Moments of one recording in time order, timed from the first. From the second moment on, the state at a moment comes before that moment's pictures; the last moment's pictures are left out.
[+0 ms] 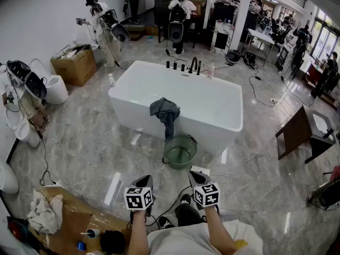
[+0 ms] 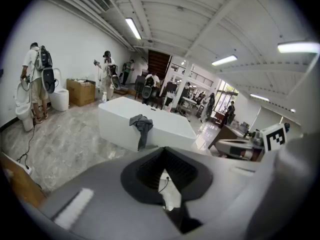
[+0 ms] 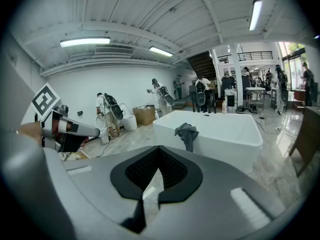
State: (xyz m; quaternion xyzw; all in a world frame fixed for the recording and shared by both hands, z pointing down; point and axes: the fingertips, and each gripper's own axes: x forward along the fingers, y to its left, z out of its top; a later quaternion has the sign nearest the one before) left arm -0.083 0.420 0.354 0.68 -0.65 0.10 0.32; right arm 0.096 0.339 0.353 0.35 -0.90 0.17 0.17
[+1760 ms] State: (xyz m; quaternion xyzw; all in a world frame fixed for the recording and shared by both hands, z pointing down) left arm -0.086 0.237 0.312 0.70 -0.68 0.09 0.20; right arm 0.113 0.154 0.362 0.33 -0.91 0.21 0.13
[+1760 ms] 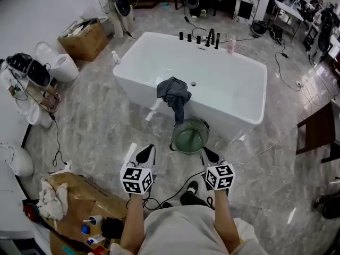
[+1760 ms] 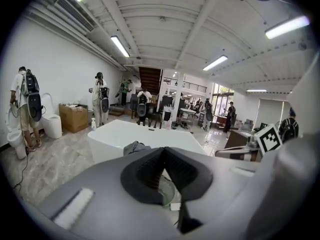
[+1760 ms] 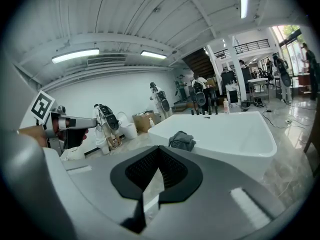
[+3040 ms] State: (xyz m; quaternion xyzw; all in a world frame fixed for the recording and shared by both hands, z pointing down) left arm -0.114 0.120 0.342 0.69 -0.68 0.07 0.22; right arm 0.112 0.050 0.395 0.36 -0.89 0.23 0.14
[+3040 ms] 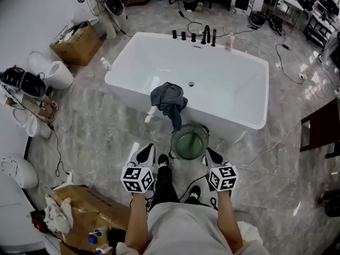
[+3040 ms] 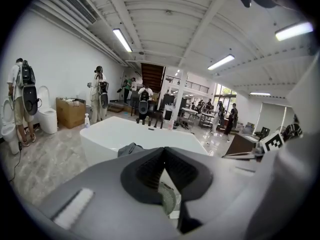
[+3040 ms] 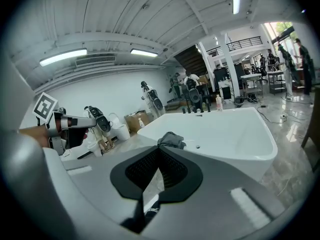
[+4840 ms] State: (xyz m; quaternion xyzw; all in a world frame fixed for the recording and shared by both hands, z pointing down) left arm -0.244 -0.166 0.647 0.79 -0.50 0.16 0.32; right arm -0.131 -0.216 0.617 0.48 -0.82 0.16 0.27
